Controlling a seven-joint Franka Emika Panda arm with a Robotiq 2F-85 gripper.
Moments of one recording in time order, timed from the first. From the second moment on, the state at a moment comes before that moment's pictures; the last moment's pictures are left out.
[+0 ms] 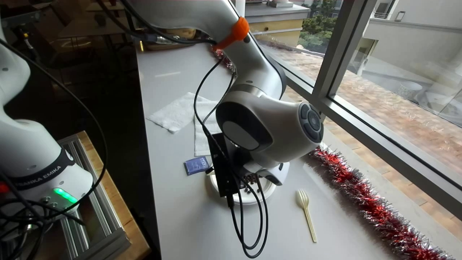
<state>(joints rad) -0.54 0.49 -0.27 -2.05 0.46 1.99 -0.74</state>
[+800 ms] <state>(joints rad) -0.53 0.49 -0.26 -2.05 0.46 2.09 -0.74</state>
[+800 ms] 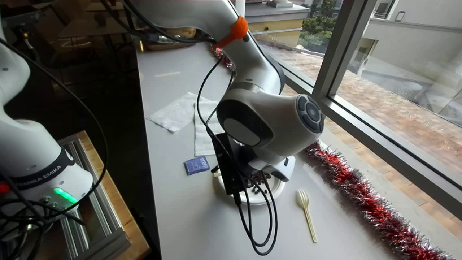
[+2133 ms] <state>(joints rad) -0.56 0.51 -0.24 -2.01 0.46 2.24 -0.74</state>
